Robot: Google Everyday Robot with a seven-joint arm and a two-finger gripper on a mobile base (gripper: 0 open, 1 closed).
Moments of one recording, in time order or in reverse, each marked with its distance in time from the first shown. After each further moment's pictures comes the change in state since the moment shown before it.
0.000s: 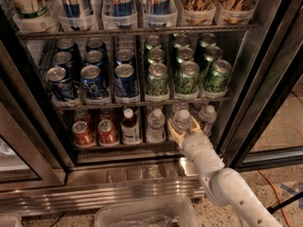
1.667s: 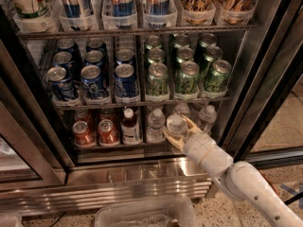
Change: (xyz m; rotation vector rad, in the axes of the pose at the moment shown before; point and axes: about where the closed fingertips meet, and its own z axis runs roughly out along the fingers) arm -0.031 0.031 -0.017 -0.253 -0.001 -0.153
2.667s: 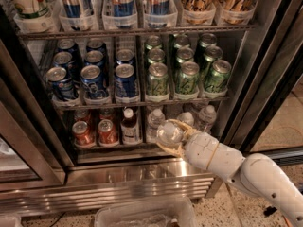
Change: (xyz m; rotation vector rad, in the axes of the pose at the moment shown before) arm -0.063 0.051 -0.025 -0.277 0.004 -0.092
